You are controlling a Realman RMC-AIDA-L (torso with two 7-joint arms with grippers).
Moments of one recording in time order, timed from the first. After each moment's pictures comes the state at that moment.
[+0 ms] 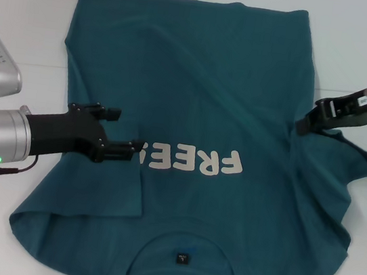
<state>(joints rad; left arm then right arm) -0.60 -2.16 -2.34 -0.76 -1.15 1.19 -1.41 0.89 1.91 -0.80 -0.92 -2.53 -1.58 2.62</state>
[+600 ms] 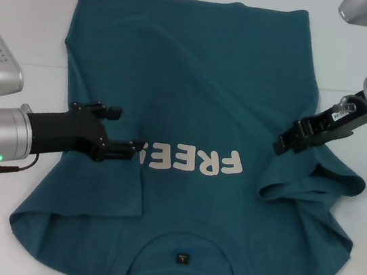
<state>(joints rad) -0.61 -2.15 -2.34 -0.75 -1.15 1.19 -1.41 0.99 1.93 -0.86 -0.78 -2.68 -1.49 2.64</state>
